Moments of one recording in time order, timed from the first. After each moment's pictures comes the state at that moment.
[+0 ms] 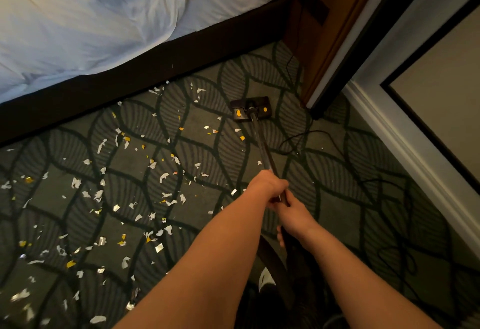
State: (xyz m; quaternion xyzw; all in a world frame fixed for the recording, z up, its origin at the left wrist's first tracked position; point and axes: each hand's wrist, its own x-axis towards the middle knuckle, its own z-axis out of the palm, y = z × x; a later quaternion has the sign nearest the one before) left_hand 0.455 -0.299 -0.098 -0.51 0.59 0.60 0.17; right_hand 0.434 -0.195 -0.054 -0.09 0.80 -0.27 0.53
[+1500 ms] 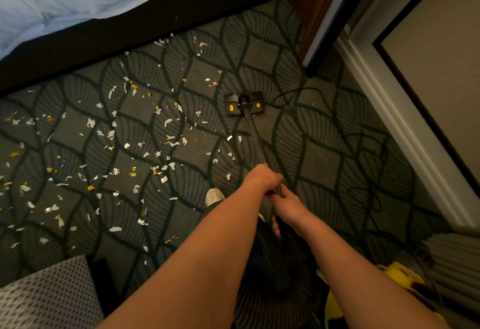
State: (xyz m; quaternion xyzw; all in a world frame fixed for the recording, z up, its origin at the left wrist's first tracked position) left_hand 0.537 -0.107 -0.030 -0.54 0.56 0.59 0.21; right_hand 0.505 -0.007 -0.002 -0.05 0.77 -0.24 0.60
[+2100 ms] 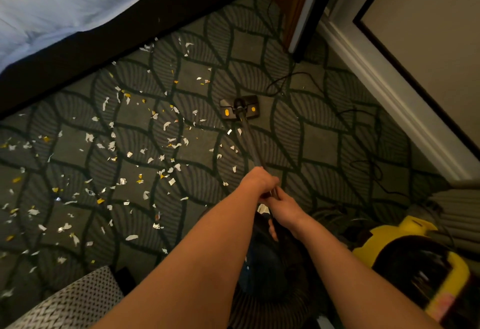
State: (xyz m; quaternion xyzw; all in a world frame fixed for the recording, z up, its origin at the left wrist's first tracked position) left_hand 0.610 -0.095 -0.019 -0.50 0.60 0.56 0.26; right_hand 0.591 0.007 0.026 0.00 0.75 -0.29 0.60
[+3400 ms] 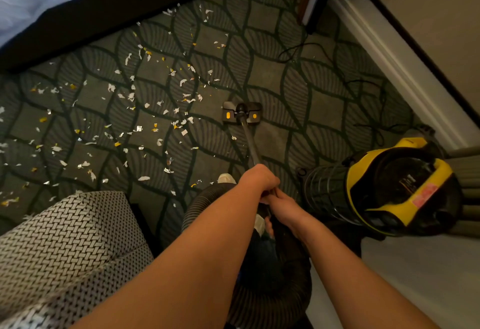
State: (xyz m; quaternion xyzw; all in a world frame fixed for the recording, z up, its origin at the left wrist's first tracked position) left_hand 0.783 0.094 0.020 -0.50 0.61 0.53 0.31; right_hand 0.764 0.200 0.046 0.06 0.71 -0.31 0.64
